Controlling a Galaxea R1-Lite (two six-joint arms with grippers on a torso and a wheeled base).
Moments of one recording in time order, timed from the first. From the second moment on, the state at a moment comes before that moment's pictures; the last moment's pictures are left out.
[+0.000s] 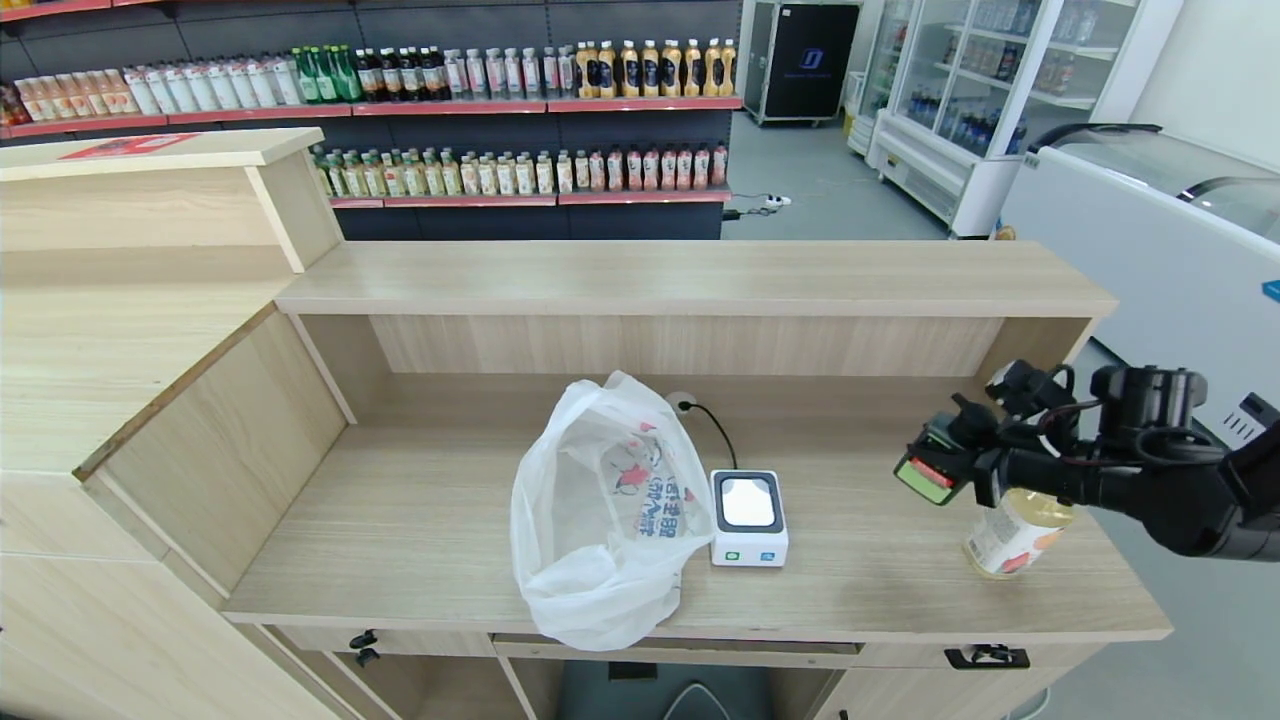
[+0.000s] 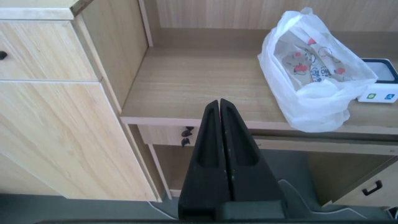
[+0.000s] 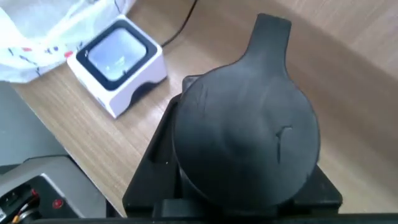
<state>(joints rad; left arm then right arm) 0.00 0.00 0.00 0.00 0.01 0.01 -0.14 2.05 -0.82 -0.85 0.74 -0.56</state>
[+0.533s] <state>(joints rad) 0.00 0.00 0.00 0.00 0.01 0.01 -0.38 1.73 -0.67 -0.92 0.83 -1.10</state>
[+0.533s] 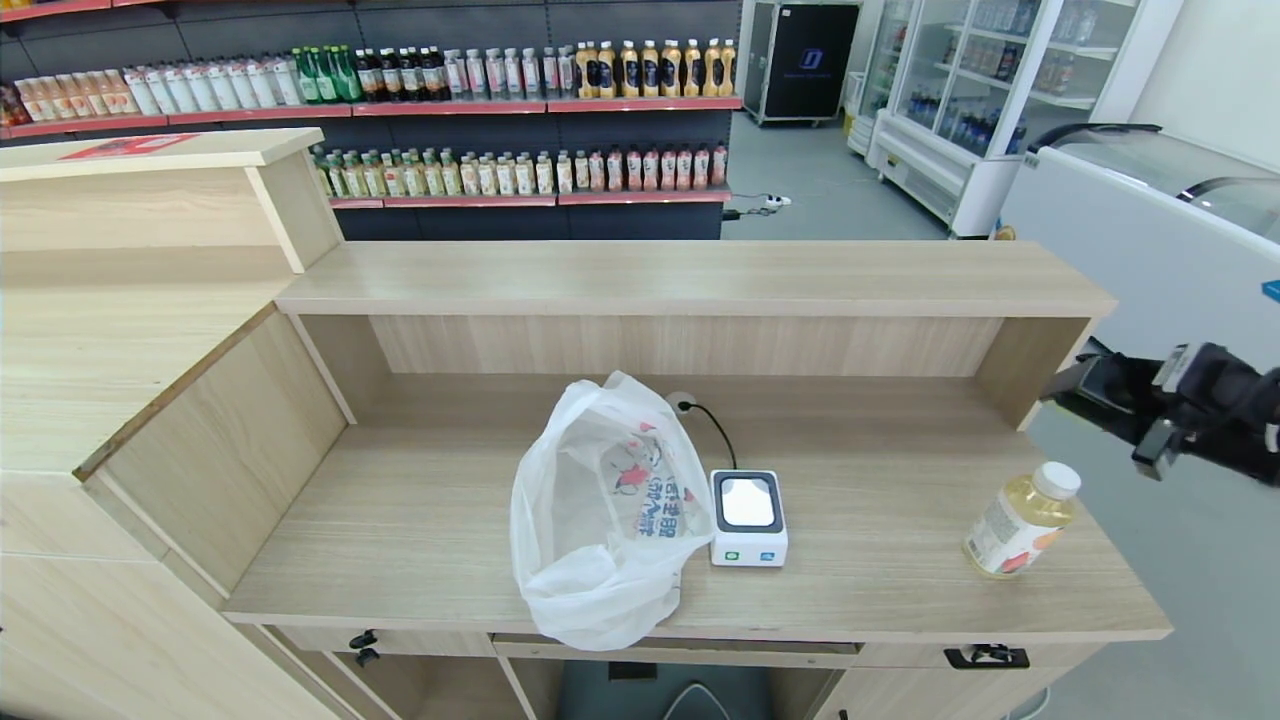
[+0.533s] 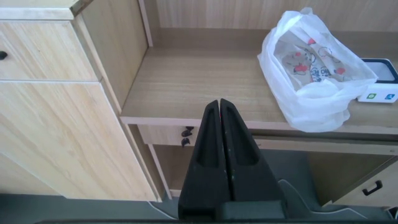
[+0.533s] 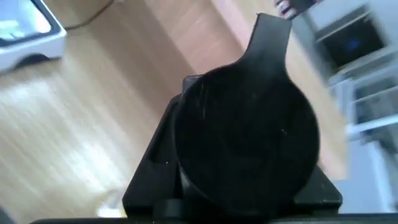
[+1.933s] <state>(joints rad) 0.00 0.00 0.00 0.00 0.01 0.01 0.52 1.30 -0.49 -0.89 0.87 -2.63</state>
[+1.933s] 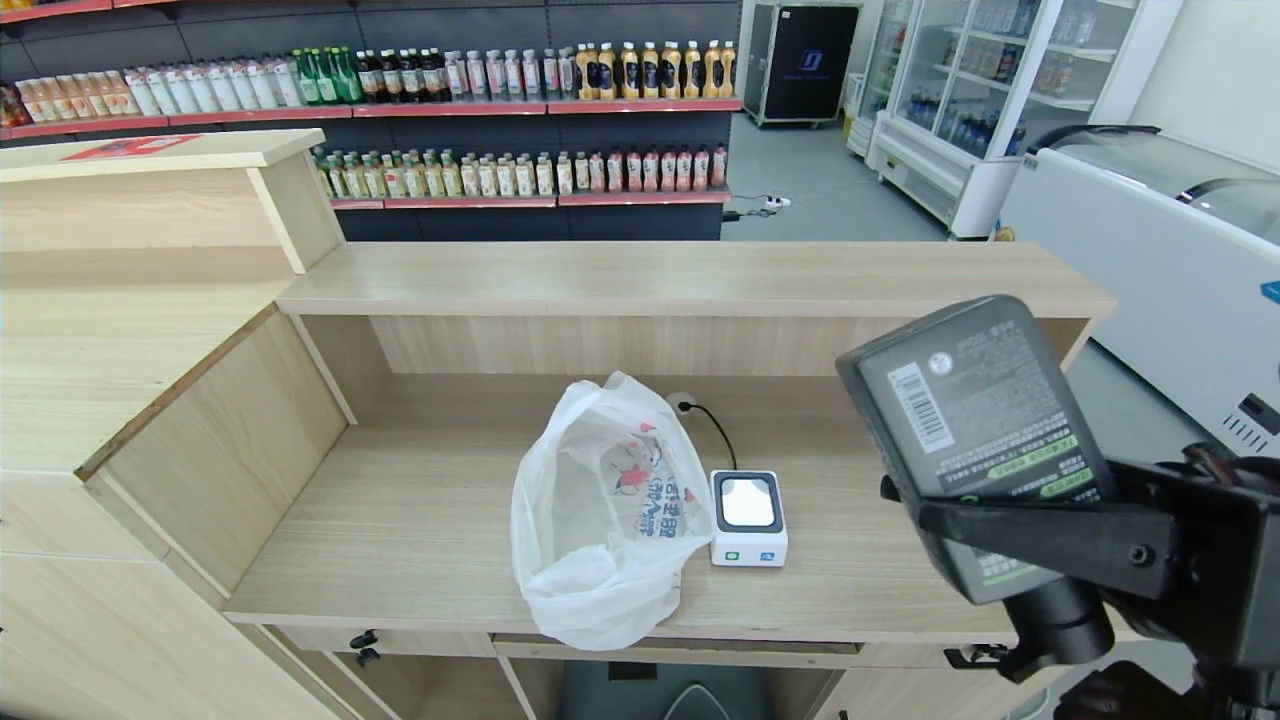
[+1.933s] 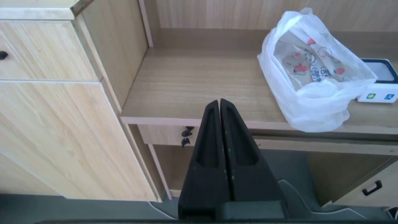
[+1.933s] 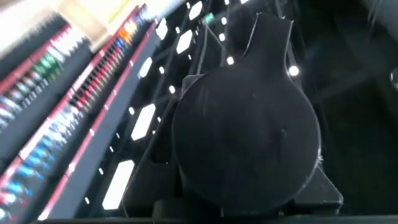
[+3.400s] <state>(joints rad) 0.00 0.00 0.00 0.00 0.01 0.01 0.71 1.32 -0.51 -0.89 0.90 -2.57</state>
